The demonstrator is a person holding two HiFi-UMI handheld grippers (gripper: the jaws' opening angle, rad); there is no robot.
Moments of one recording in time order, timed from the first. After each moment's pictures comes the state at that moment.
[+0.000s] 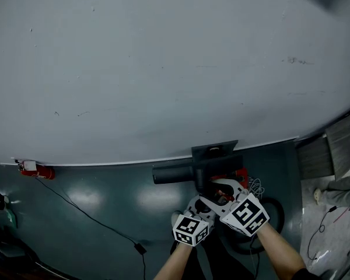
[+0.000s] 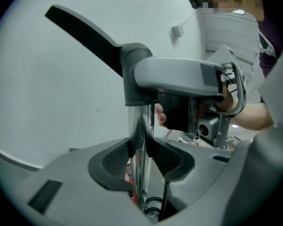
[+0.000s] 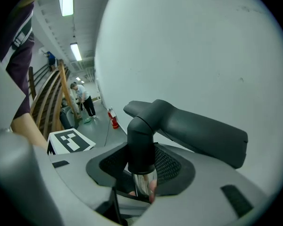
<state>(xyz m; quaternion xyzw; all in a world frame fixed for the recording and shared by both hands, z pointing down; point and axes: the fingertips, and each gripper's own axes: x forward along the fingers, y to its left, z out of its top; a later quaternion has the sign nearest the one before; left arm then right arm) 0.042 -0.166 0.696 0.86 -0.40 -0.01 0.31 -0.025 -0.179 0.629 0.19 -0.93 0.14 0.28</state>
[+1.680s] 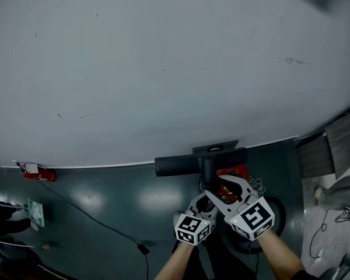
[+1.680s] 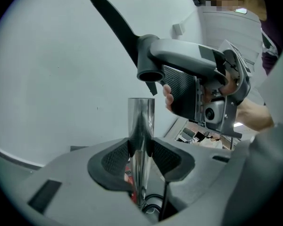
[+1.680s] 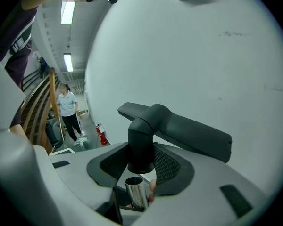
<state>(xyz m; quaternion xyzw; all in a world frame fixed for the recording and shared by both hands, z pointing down) 0.041 -0.164 0.697 0.86 -0.39 0.00 0.33 -0.015 -0.198 0.580 0.28 -0.93 0.12 0.19</state>
